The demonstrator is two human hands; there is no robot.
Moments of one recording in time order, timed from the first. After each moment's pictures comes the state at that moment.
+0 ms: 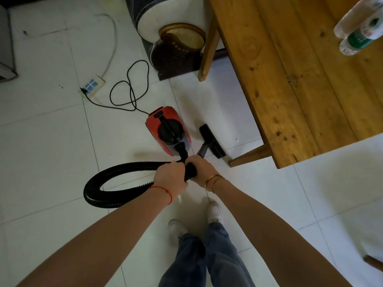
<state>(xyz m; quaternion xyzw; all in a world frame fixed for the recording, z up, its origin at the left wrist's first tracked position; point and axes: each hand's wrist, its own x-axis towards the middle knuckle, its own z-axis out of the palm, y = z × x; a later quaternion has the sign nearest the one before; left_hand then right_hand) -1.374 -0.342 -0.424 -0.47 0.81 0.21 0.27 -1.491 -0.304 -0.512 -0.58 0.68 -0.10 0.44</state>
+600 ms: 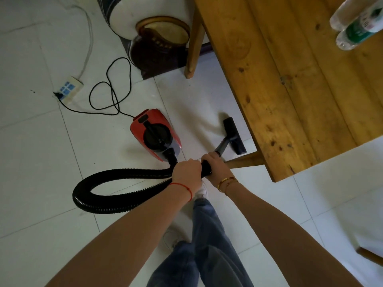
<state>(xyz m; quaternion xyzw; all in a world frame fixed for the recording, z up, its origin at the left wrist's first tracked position) -1.470 -0.372 -0.473 -0.43 0.85 0.20 0.25 -1.581 -0.318 -0.561 -0.55 0.75 -0.05 0.38</state>
